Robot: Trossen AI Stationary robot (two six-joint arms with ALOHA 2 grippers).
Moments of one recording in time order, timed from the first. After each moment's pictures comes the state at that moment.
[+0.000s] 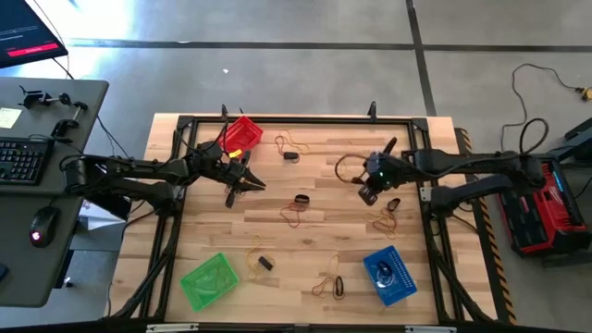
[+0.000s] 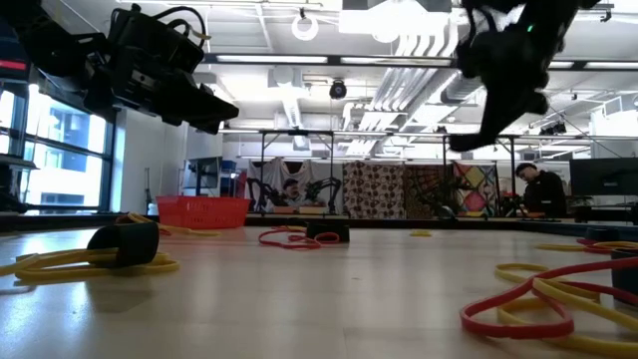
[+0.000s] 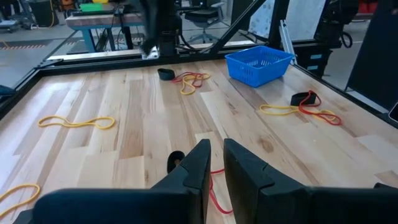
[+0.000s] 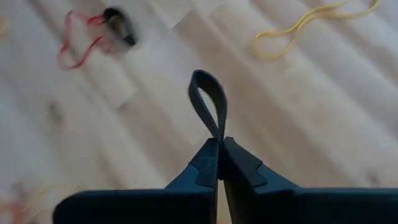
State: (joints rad) left arm 0.38 1.14 0.31 0.54 0.60 0.20; right arm -0.06 1.11 0.87 -0.86 0.11 0.64
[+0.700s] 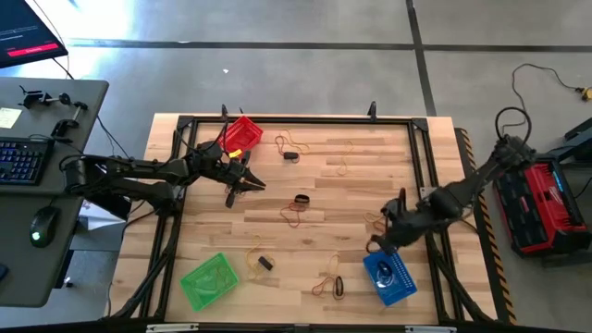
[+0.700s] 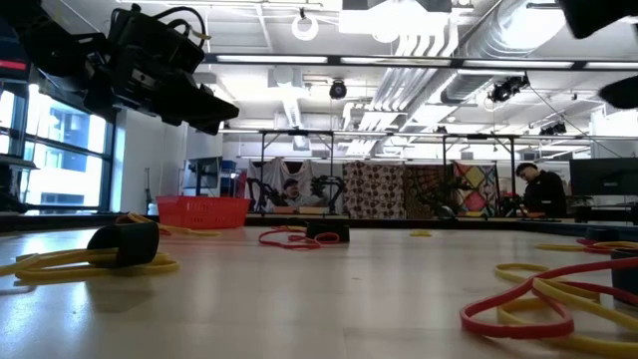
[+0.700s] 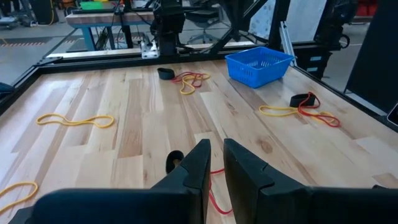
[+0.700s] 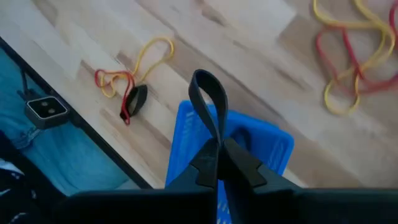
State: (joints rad) left arm 0.38 1.14 0.31 0.54 0.60 0.19; right arm 0.62 1.11 0.92 -0.96 0.04 1.55
